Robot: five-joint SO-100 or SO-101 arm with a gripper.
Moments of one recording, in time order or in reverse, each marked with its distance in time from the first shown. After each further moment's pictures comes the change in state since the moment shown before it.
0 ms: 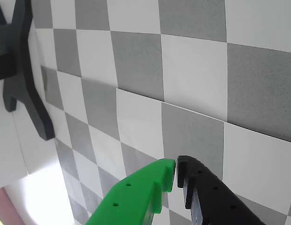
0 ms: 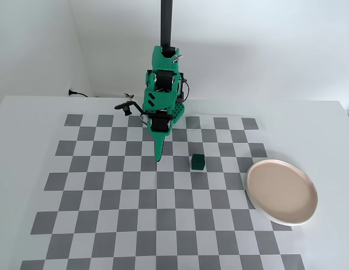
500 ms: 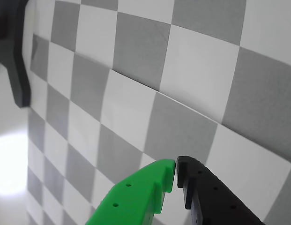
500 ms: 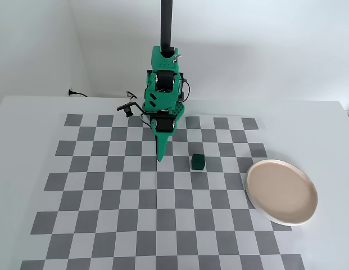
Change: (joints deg) arm -1.9 0.0 0.0 1.2 -15.0
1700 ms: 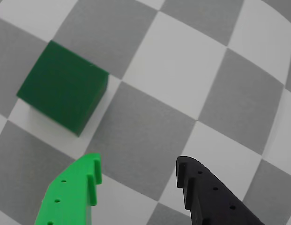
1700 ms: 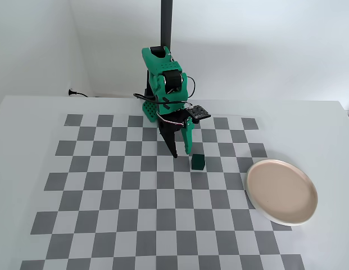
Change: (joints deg) arm -18.4 0.1 0.0 10.8 -92.4
